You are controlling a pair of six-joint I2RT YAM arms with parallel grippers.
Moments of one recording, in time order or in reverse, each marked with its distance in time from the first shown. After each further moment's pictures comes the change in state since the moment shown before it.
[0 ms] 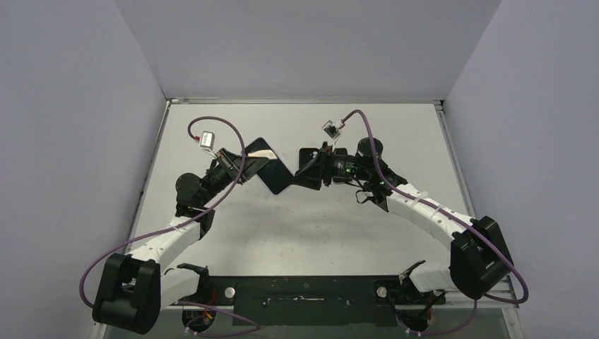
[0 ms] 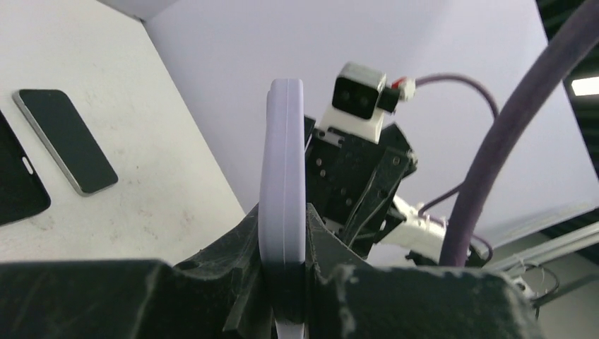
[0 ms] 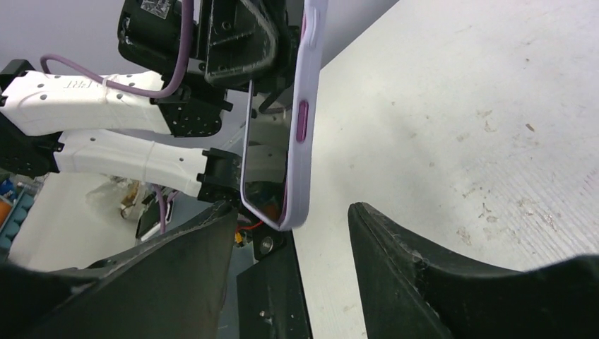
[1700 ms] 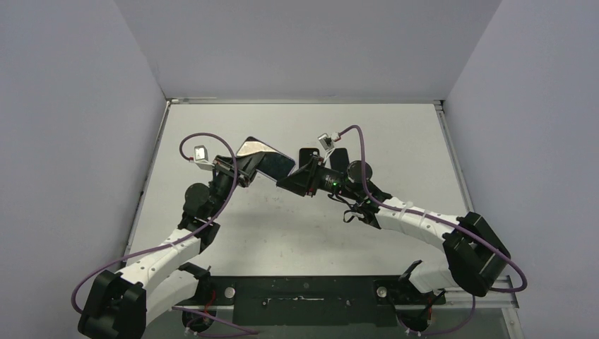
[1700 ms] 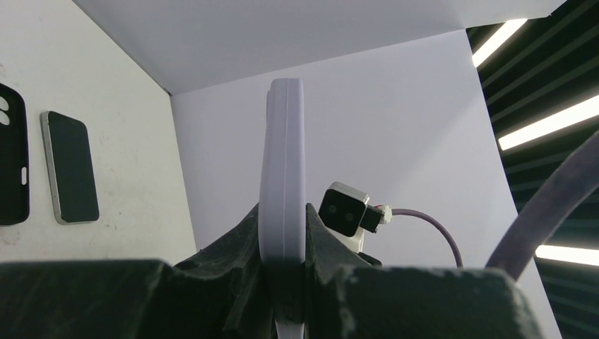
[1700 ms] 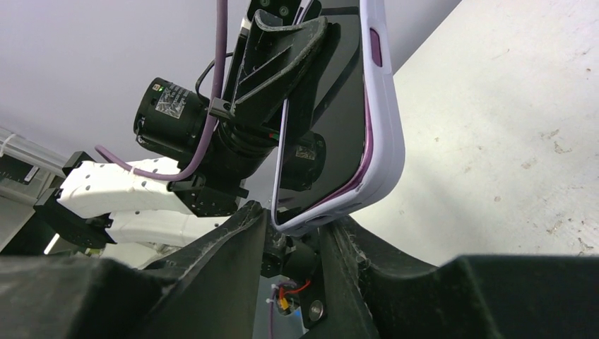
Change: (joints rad) left arm -0.185 -0.153 -0.058 -0.178 -0.575 -0.145; right arm 0.179 -0.003 -0.172 0.362 0.334 0.280
